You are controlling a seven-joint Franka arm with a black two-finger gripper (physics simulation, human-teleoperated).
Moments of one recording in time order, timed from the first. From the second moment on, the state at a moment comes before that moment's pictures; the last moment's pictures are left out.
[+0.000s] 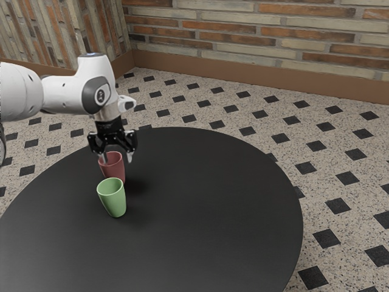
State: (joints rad) arm -0.14 0.35 0.34 -1.77 -0.14 2.02 -0.22
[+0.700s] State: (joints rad) arm -0.12 0.43 0.34 -1.66 -0.11 2.04 -0.25
